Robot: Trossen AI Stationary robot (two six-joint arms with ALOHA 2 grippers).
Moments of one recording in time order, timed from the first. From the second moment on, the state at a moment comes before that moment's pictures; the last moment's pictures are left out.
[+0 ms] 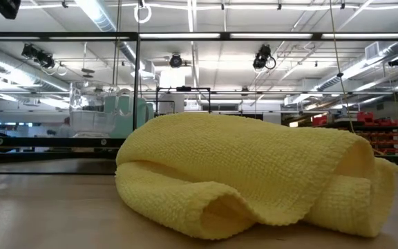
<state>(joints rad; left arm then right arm) 0.45 0.01 0.77 -0.77 0.35 -0.19 0.21 0.63 0.56 0.52 -0.31 0.36</state>
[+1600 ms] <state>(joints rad) 0.44 0.00 0.42 -0.03 0.30 -0.19 0.18 0.06 0.06 0.60 -0.23 0.29</state>
